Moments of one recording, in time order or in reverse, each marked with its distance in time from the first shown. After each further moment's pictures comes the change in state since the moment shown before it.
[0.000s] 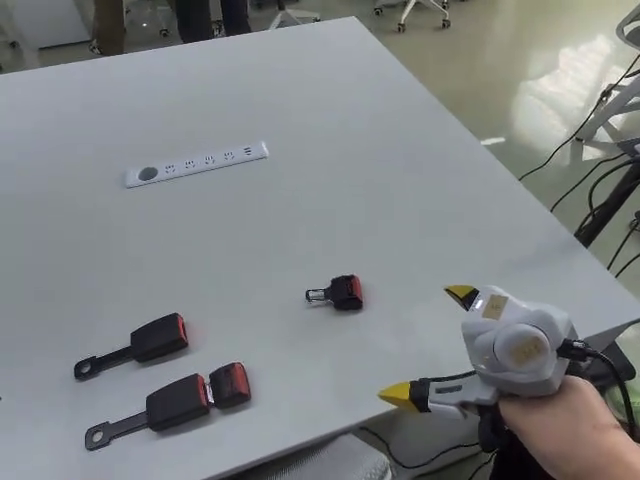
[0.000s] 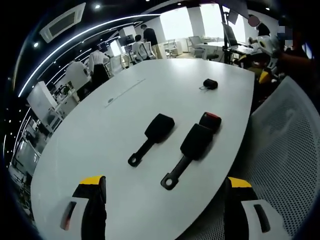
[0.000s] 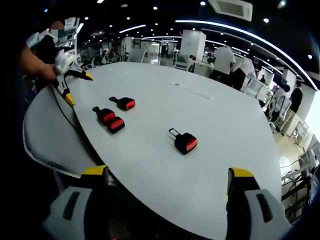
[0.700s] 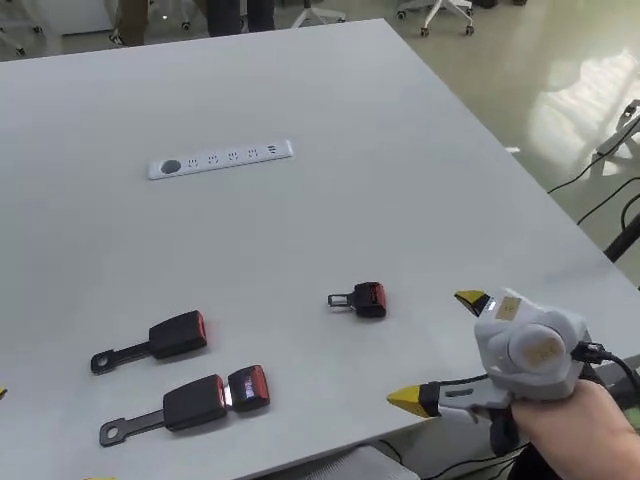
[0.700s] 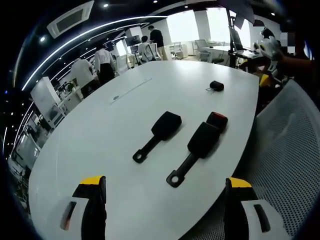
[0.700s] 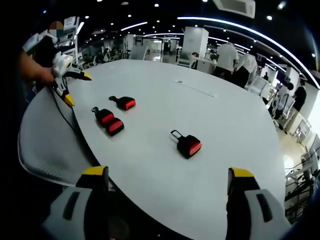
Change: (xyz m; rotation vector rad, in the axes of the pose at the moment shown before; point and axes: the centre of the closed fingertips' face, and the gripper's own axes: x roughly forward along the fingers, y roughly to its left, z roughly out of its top) left arm 0.002 0.011 -0.010 -0.041 -0.015 0.017; right arm 0.017 -0.002 0.004 0.020 0.035 0.024
